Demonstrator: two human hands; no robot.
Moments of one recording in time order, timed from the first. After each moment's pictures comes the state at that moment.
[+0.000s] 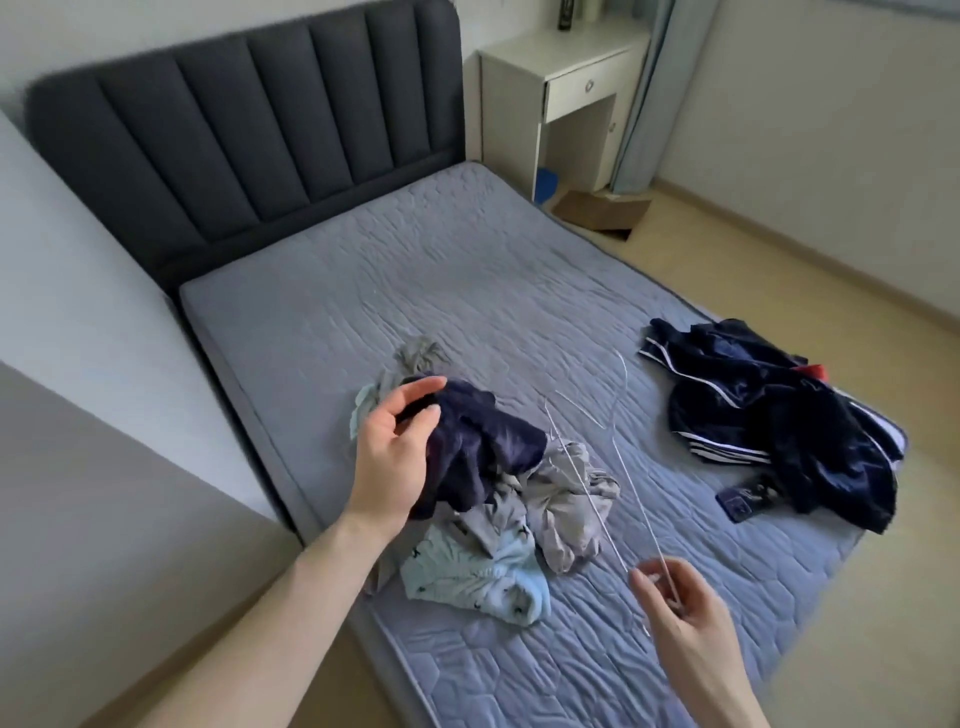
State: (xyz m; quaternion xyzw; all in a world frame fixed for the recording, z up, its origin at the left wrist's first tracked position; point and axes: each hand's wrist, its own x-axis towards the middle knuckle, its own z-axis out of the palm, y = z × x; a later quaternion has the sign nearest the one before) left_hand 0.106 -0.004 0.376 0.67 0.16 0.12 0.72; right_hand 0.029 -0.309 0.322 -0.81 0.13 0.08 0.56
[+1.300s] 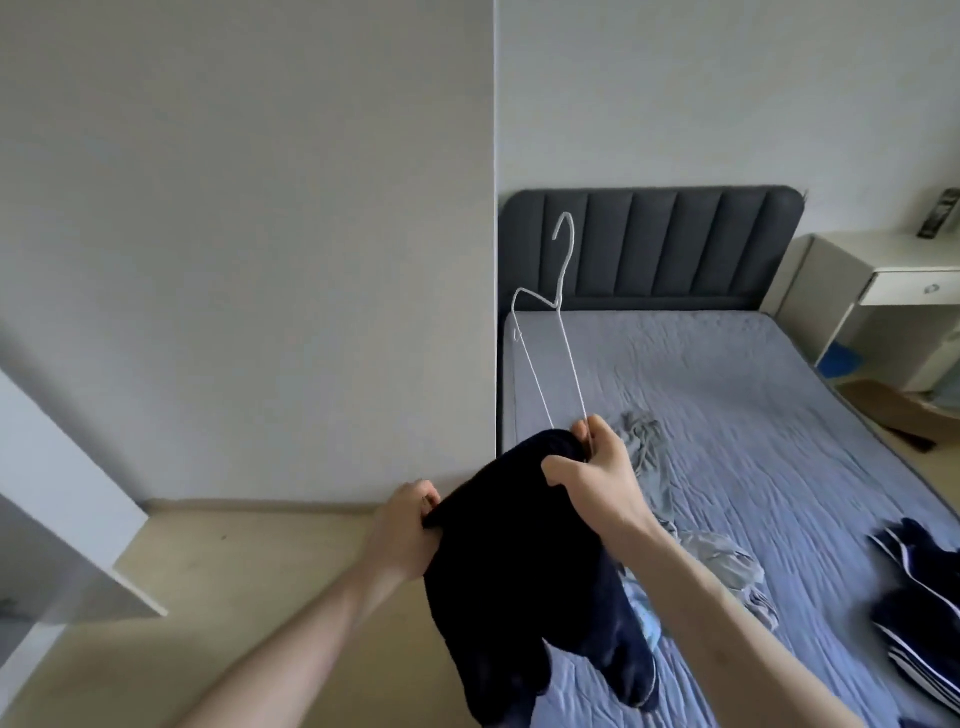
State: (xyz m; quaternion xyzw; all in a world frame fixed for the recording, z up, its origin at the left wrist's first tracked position) left_hand -0.386 -0.063 0.461 0.84 0.45 0.13 0.28; right_hand -0.190 -0.212 0.548 -0.68 -0.31 0.28 0.61
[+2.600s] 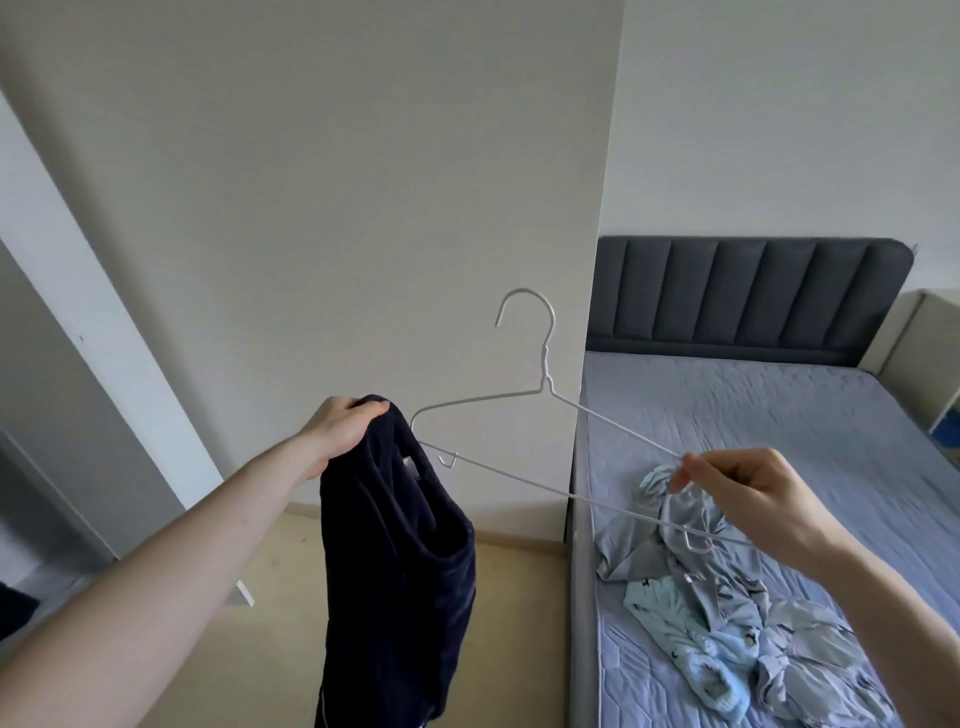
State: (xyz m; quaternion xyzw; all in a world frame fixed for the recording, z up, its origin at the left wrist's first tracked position) left_hand -0.564 0.066 0.607 0.67 0.54 0.24 0.45; right_hand -0.226 -0.261 0.619 -0.70 -0.52 0.18 0.46
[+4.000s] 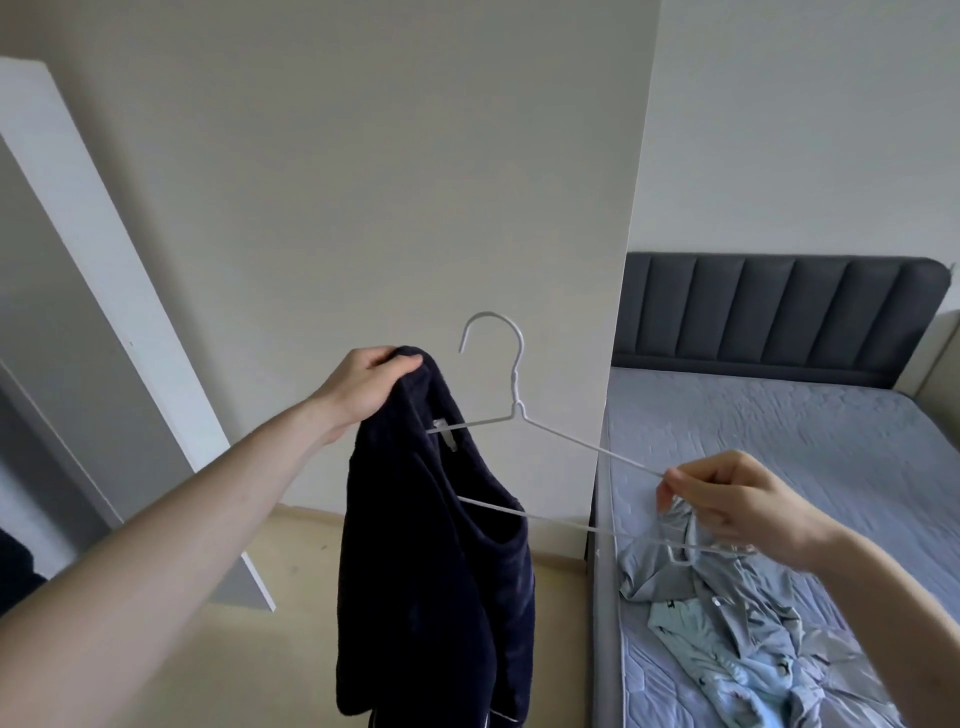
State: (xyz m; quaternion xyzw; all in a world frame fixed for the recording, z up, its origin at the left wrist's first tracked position) left_hand -0.578 0.055 0.674 0.73 0.39 0.33 0.44; right_hand -0.255 -0.229 0.633 -0.60 -0.52 0.42 0.44
